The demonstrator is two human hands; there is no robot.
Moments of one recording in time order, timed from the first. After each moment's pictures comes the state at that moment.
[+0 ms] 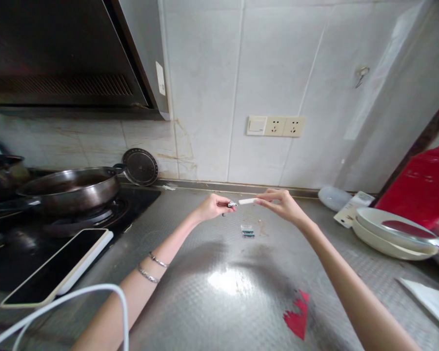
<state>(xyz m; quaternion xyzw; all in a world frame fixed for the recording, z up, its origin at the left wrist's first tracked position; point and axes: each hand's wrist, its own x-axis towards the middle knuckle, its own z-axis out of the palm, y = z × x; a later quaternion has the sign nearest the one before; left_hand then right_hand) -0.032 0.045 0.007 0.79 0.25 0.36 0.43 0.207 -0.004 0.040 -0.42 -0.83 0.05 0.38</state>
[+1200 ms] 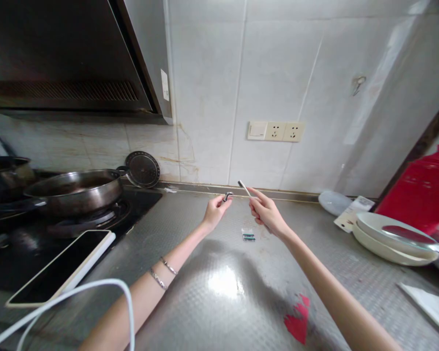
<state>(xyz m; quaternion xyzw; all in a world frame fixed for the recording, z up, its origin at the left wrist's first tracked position) -0.011 0.042 -0.015 0.62 0.34 0.53 0.47 0.156 -0.009 0.022 -0.41 -0.60 0.42 0.54</state>
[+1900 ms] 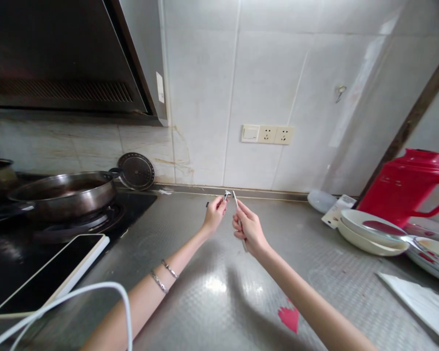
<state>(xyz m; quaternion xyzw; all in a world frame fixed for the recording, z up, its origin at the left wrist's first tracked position) -0.001 0.037 -0.021 0.65 0.31 0.57 0.40 0.102 -0.047 0.012 -0.40 -0.40 0.56 0.61</state>
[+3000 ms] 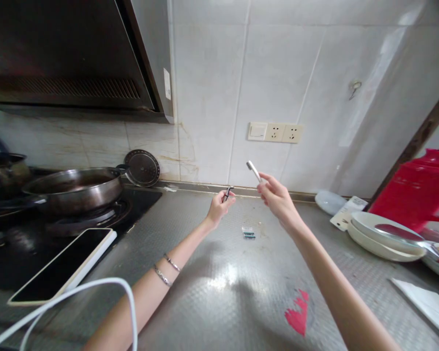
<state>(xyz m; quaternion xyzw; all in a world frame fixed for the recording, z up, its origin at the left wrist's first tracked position) -0.008 0.037 -0.003 0.60 0.26 0.56 0.50 0.145 -0.032 0.069 -0.43 -0.63 0.24 0.60</state>
